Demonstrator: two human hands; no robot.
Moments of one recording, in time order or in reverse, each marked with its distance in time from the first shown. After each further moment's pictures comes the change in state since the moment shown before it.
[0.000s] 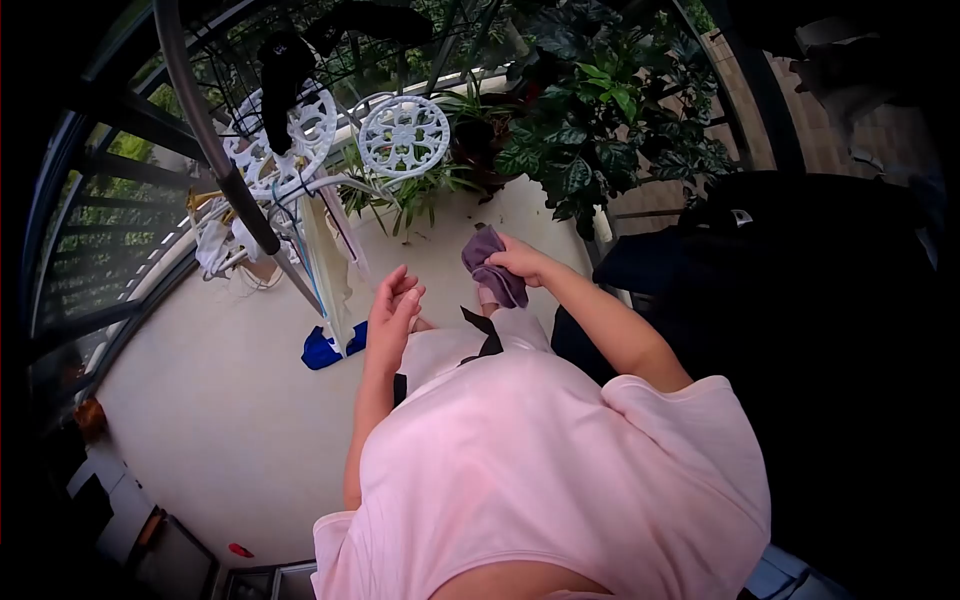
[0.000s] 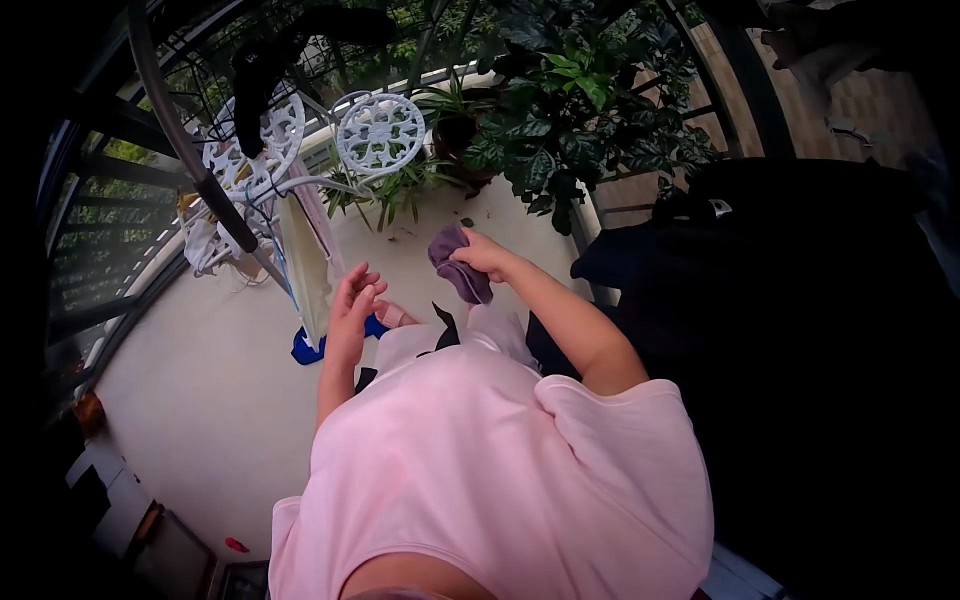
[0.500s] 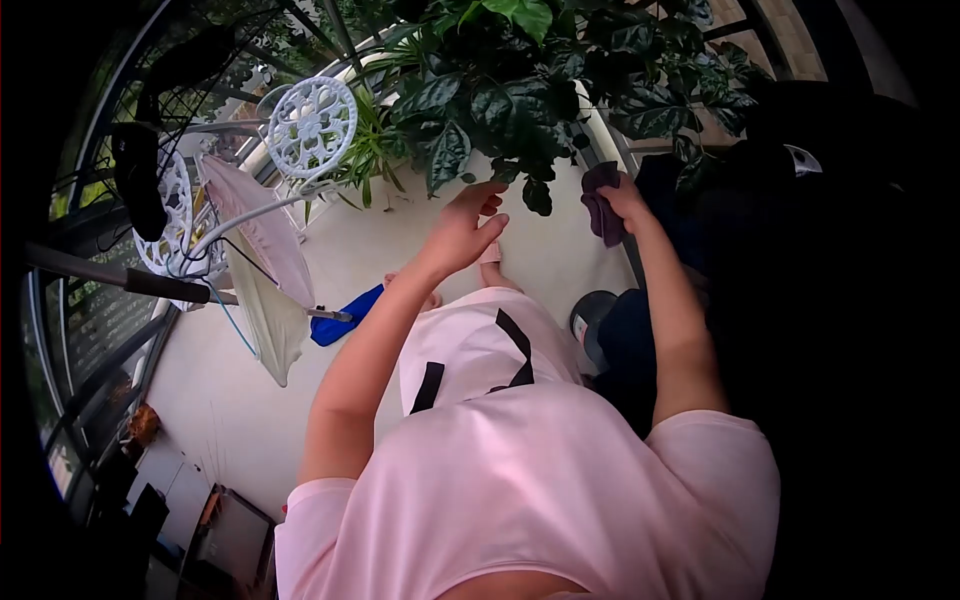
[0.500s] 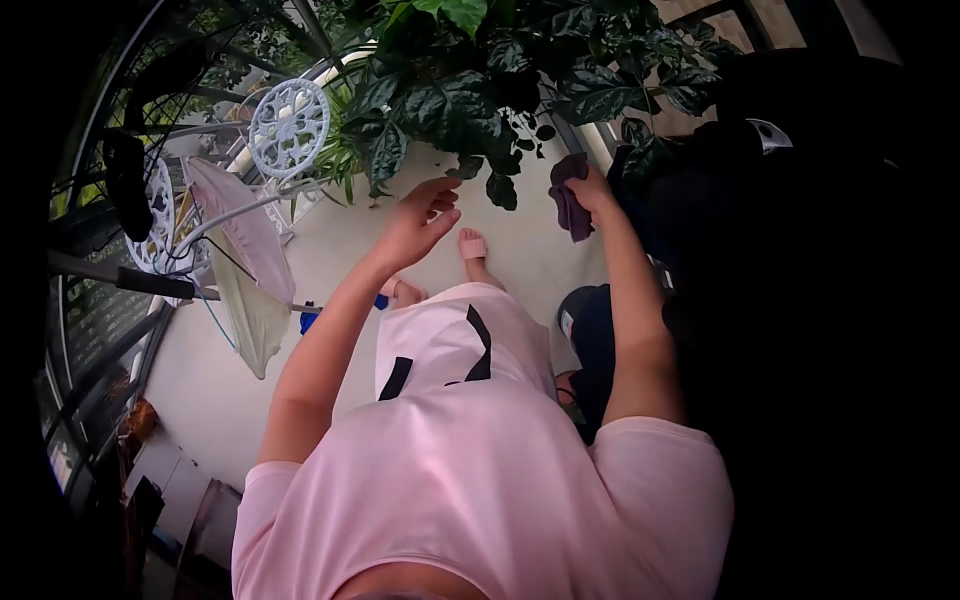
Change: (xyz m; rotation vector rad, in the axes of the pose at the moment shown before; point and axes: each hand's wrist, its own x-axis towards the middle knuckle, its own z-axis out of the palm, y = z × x) left_hand 0.172 -0.074 0.228 0.664 -0.458 0.241; right_hand -0.015 0.123 -0.314 0.020 0.620 0.030
